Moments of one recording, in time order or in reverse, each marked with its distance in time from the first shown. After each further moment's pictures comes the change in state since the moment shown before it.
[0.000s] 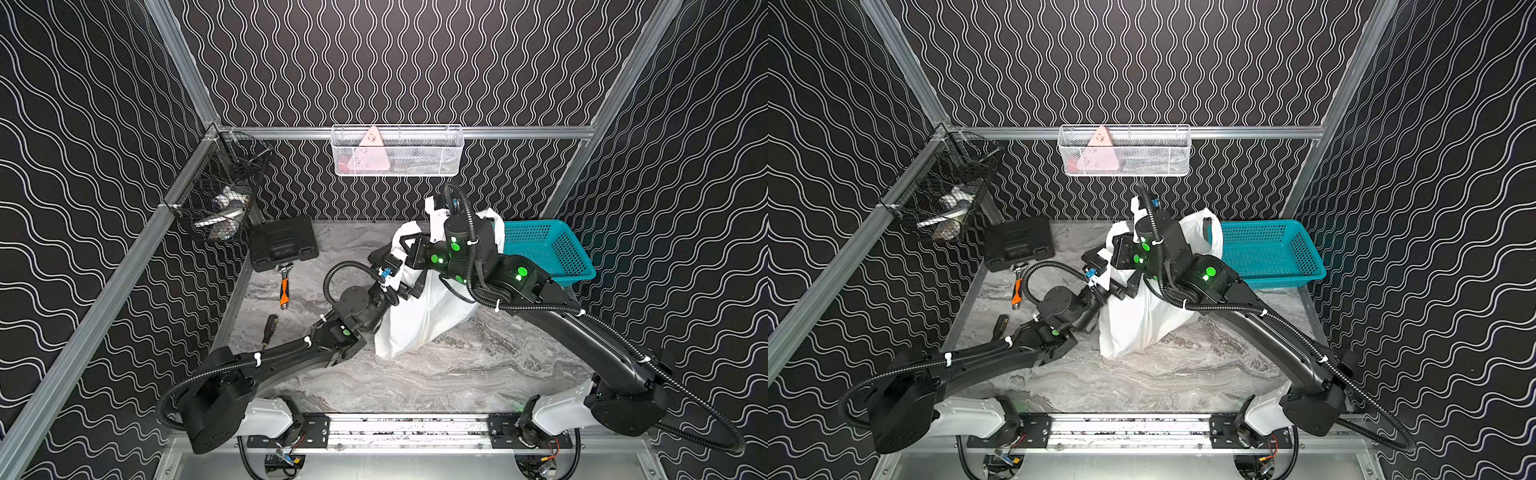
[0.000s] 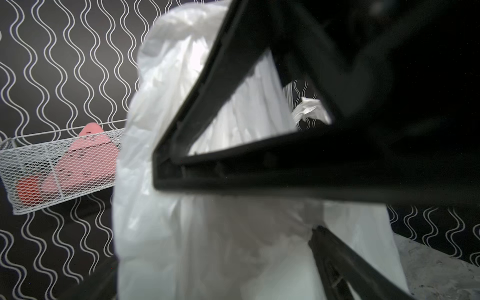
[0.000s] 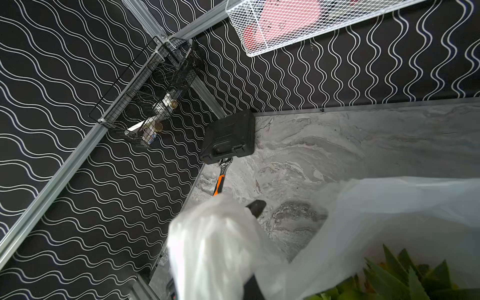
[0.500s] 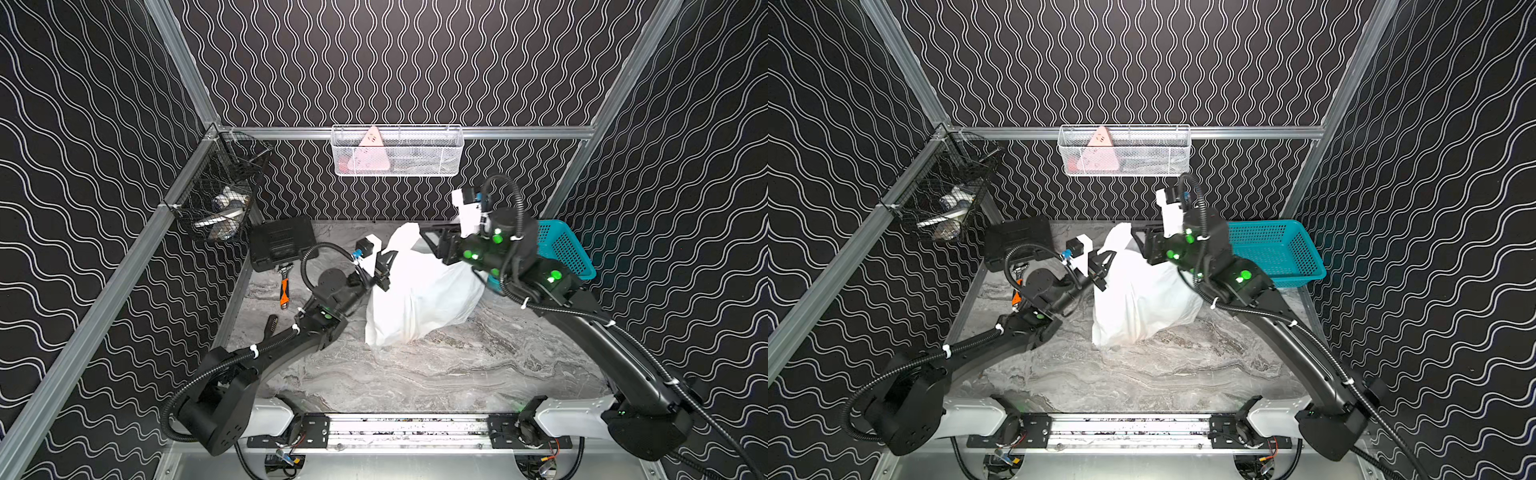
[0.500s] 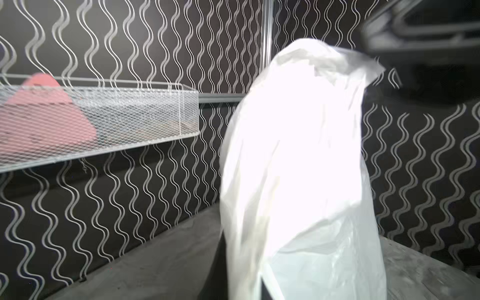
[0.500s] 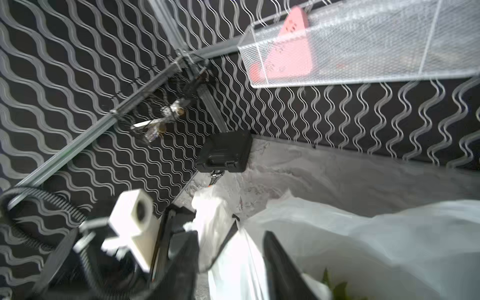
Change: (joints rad) left arm 0.335 0.009 -0.015 -0.045 0.528 -0.322; right arm -0.281 -0.167 -0.172 0.135 -0.397 -0.335
